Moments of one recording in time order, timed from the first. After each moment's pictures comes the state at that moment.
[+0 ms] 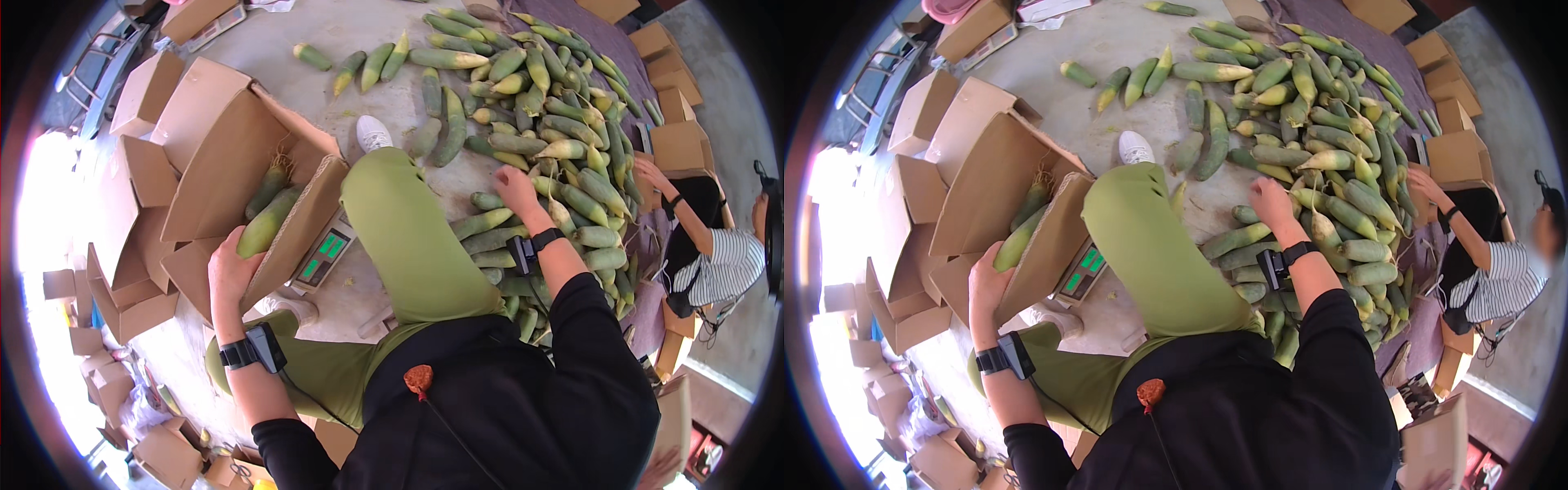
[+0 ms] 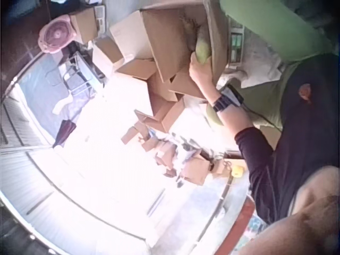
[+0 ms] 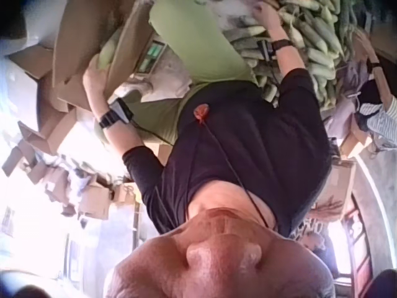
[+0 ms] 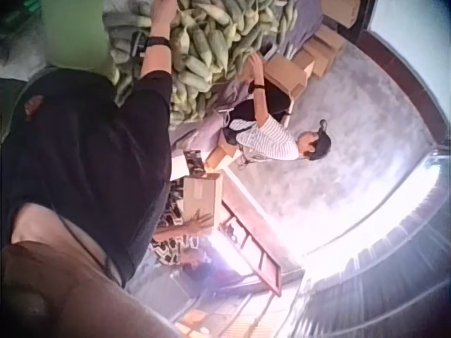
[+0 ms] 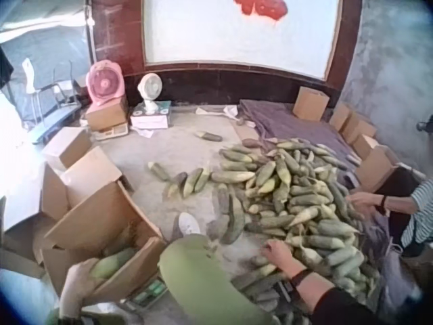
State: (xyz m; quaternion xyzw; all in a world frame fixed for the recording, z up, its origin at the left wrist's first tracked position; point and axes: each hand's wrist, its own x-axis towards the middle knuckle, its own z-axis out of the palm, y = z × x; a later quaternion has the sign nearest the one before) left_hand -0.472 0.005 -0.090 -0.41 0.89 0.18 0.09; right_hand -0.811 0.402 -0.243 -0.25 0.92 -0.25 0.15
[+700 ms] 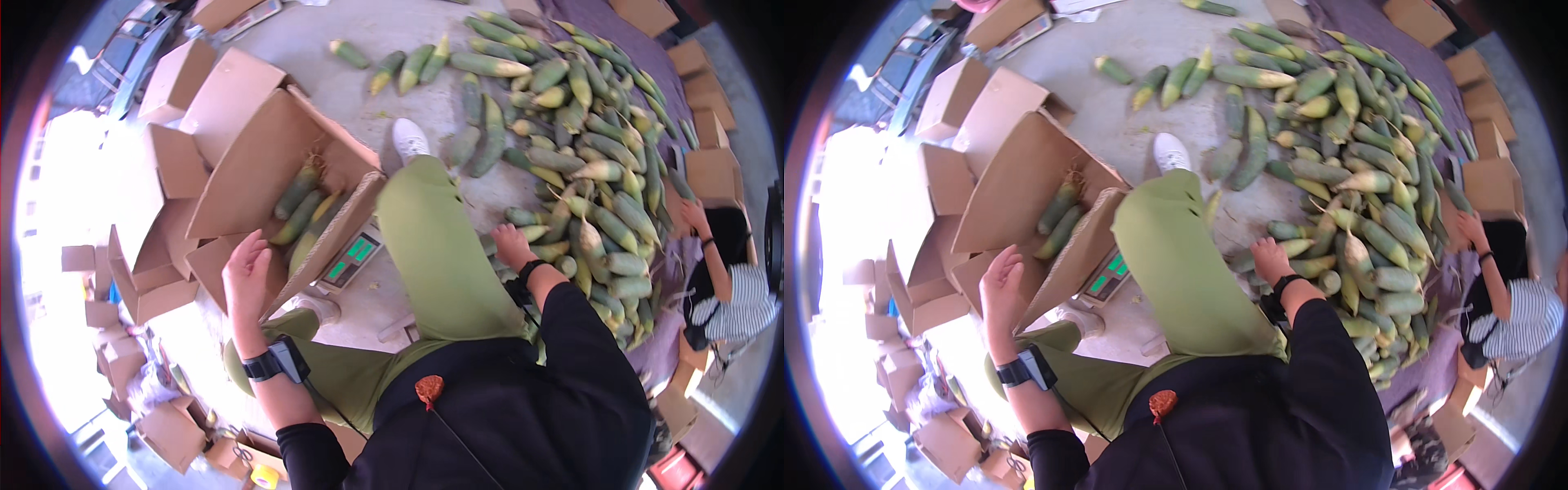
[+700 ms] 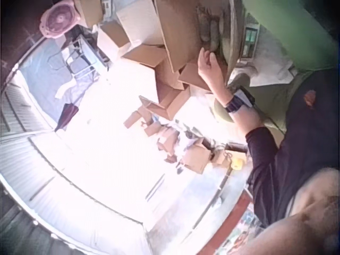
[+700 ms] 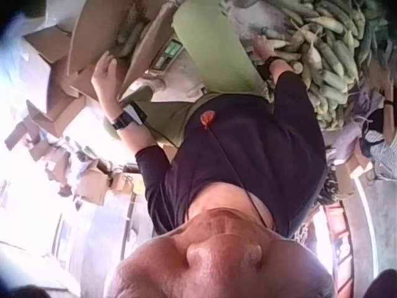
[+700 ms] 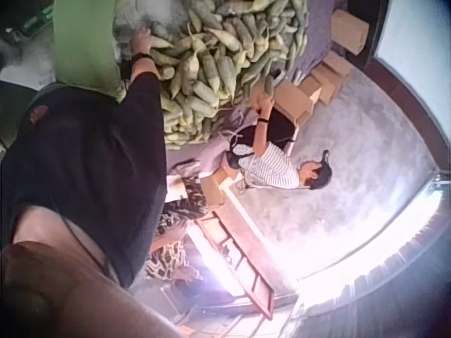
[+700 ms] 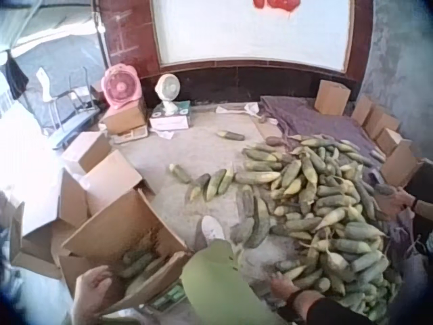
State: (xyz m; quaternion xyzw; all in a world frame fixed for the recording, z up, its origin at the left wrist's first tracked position) left_hand -0.455 0.005 -0.094 -0.45 0.79 0.41 -0.12; right_hand -0.736 0.403 -0.356 -0.42 0.87 0.09 0.25
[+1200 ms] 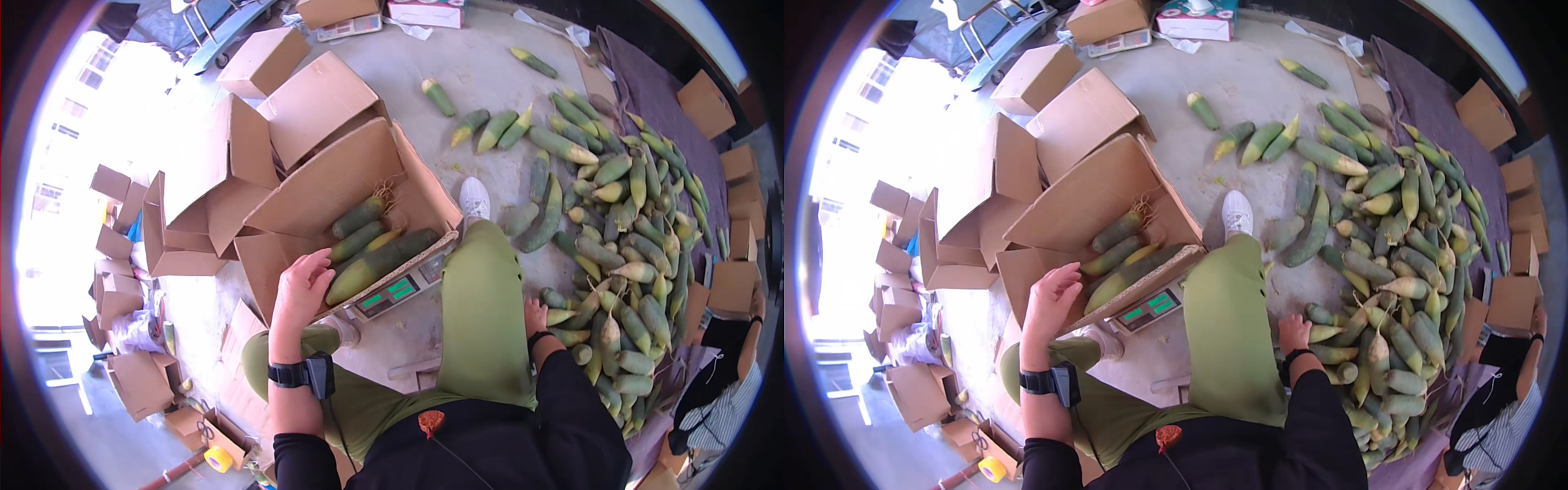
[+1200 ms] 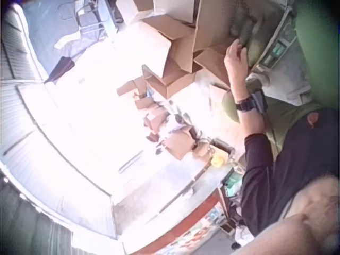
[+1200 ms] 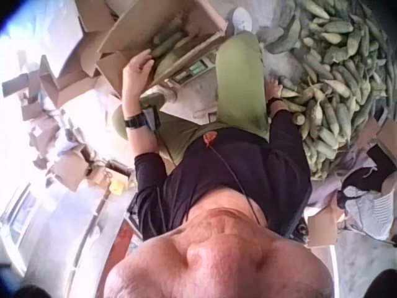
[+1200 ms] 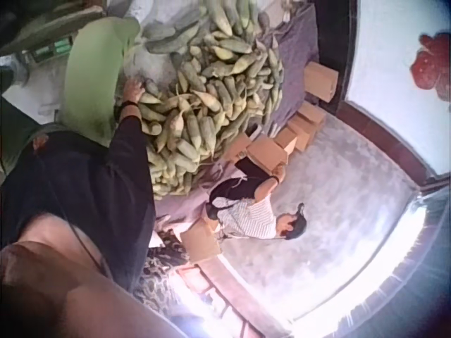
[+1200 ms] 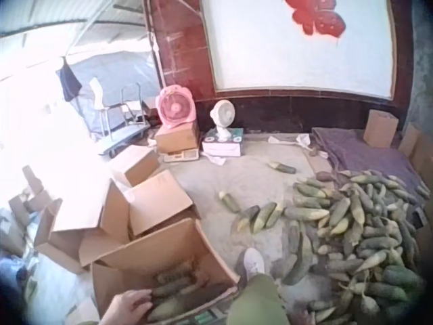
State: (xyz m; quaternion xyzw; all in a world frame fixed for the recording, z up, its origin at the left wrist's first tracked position) left_hand -0.453 0.016 -0.081 -0.42 0.82 0.36 -0.13; right_hand -0.725 0.377 -0.385 -0.42 0.86 0.20 0.22
